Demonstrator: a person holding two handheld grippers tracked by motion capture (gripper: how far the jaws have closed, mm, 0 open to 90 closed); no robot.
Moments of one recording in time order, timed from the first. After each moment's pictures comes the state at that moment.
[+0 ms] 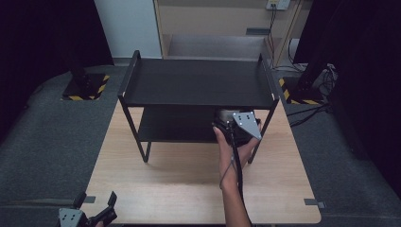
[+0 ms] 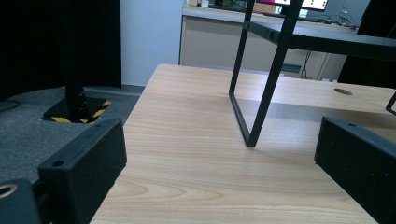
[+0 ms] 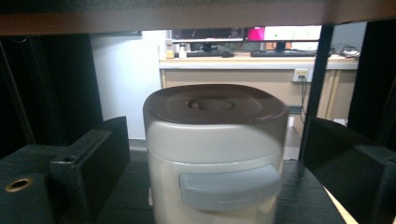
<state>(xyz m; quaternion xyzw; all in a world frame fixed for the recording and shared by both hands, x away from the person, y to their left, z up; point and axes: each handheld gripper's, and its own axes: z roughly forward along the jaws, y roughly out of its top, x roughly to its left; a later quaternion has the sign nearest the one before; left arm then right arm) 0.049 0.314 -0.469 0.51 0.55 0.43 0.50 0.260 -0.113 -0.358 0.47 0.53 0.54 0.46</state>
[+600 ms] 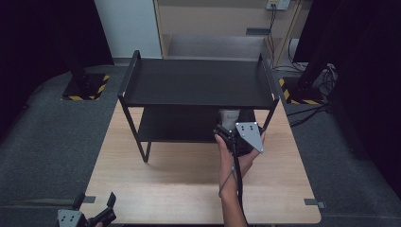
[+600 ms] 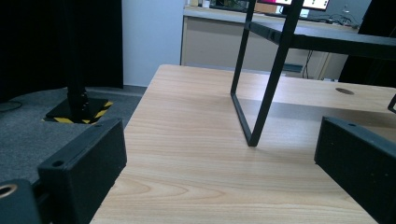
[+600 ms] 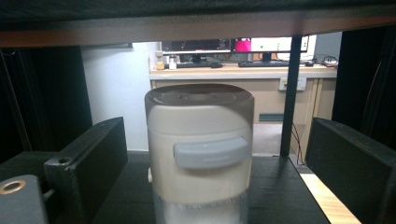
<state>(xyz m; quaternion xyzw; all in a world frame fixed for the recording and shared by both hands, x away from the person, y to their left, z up) 0.045 0.315 -0.469 0.51 0.55 0.43 0.50 0.233 -0.109 -0.371 0.47 0.51 0.54 0.48</state>
